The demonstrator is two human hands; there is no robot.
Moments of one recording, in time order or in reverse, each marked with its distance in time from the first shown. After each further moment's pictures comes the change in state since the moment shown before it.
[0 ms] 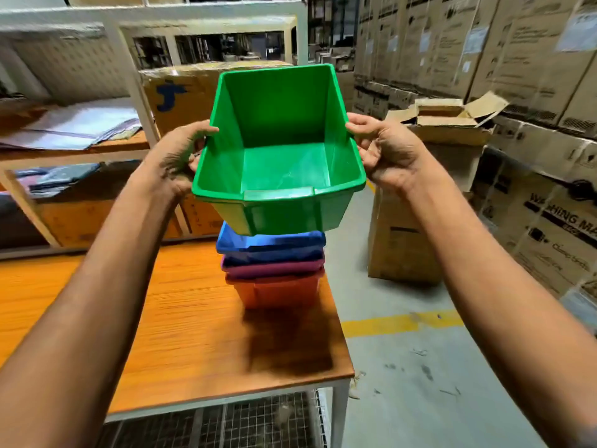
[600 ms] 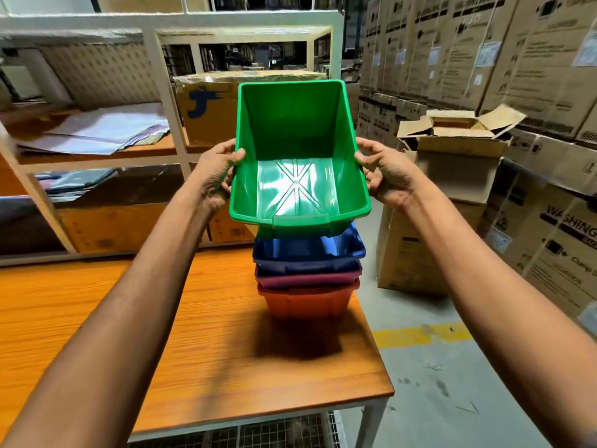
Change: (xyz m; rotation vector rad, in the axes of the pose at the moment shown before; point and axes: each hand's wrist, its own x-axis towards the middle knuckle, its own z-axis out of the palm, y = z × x) left_hand 0.019 -0.022 -0.030 -0.102 0.102 0.024; right_hand 0.049 0.058 0.027 -0.131 0.208 0.021
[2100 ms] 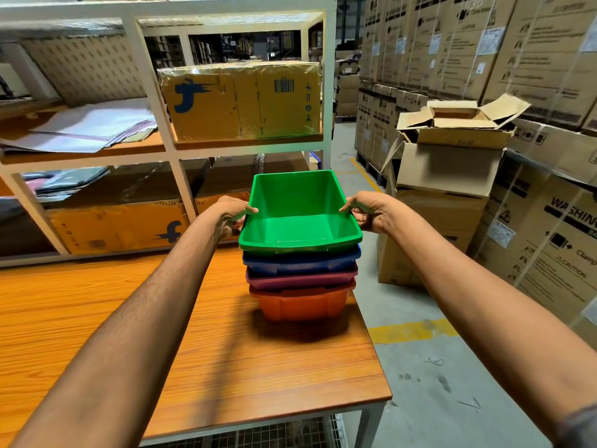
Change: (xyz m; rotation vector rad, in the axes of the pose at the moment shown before) left_hand 0.044 -0.080 0.008 0.550 0.087 -0.380; right_hand 0.042 0.070 -0.037 -0.223 0.231 0.463
